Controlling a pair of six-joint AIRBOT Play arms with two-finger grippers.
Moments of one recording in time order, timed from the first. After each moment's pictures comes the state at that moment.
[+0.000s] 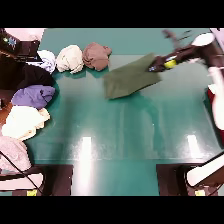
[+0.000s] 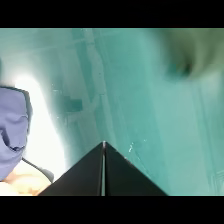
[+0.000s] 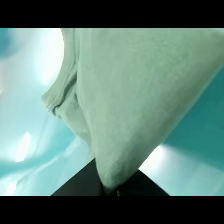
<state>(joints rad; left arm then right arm) 0.01 -1.43 1.98 1.27 -1.64 -1.43 -0.13 -1.77 1.86 -0.83 1.46 1.24</state>
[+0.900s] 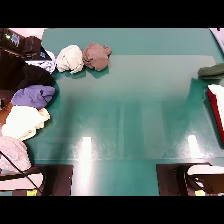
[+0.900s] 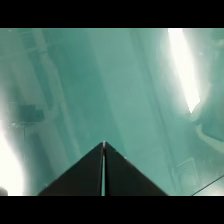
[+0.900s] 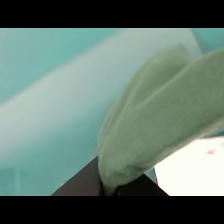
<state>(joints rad) 0.01 -1.43 1.98 1.07 -1.64 -1.46 -0.85 -1.57 1.83 -0.84 1.19 1.23</state>
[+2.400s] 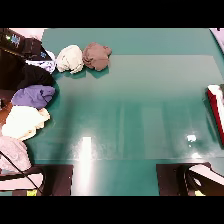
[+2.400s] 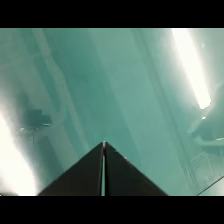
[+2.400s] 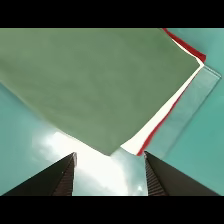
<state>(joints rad) 0.01 -1.43 1.98 1.07 -1.63 -1.38 -1.22 -1.13 1.39 -1.37 1.52 1.54</state>
